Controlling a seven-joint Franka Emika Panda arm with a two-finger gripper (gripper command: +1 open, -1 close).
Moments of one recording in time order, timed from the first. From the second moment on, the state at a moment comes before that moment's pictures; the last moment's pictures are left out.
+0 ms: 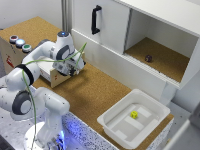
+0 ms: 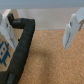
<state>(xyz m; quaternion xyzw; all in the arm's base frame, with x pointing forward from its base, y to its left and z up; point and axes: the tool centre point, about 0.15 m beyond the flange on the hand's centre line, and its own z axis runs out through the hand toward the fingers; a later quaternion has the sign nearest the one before) 0.283 0.072 0.392 -0.99 -0.06 -0.13 0.06</state>
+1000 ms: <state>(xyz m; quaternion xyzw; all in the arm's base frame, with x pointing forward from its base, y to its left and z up) 0.346 0.104 0.391 -0.99 -0.07 -0.04 0.08</state>
